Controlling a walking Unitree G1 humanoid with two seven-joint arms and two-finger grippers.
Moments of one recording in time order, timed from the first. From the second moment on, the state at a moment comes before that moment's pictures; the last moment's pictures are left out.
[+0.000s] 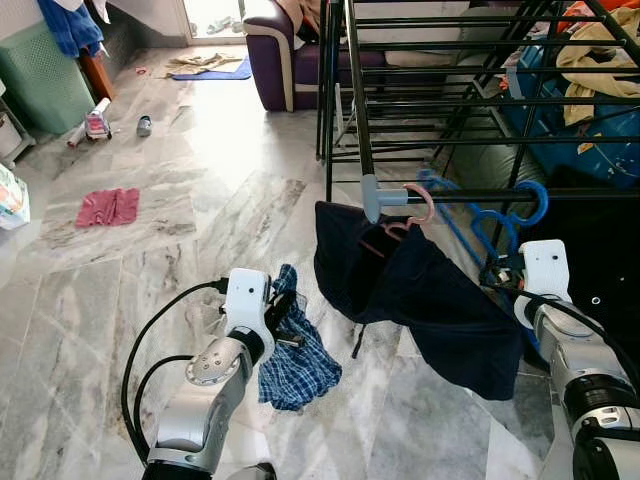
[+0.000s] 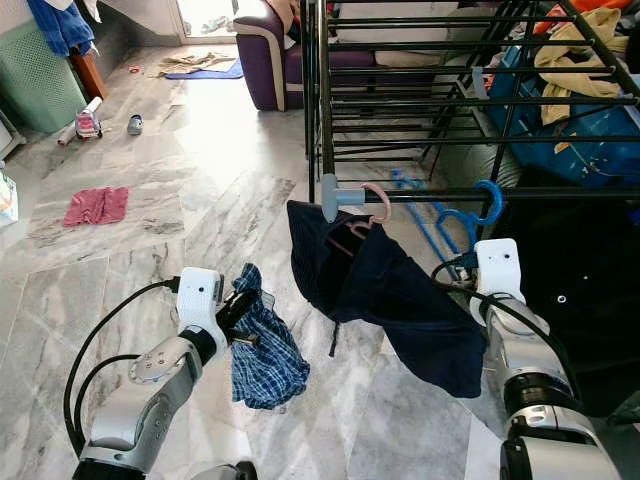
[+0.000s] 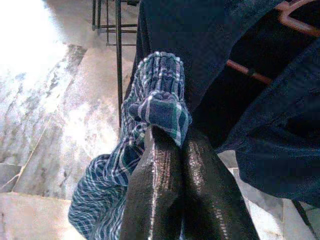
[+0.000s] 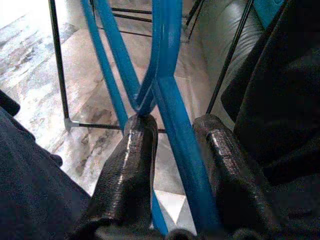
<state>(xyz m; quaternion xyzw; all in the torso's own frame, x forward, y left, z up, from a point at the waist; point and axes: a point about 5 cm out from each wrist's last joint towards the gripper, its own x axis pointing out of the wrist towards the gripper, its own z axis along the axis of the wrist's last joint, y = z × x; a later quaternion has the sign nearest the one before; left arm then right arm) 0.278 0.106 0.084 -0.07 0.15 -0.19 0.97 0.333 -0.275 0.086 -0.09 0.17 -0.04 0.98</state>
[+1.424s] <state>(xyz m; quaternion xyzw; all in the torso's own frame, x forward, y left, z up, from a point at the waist) 0.274 0.098 0.080 -0.07 0.15 -0.20 0.97 0.295 -0.256 0.096 -0.08 0.06 -0.07 0.99</state>
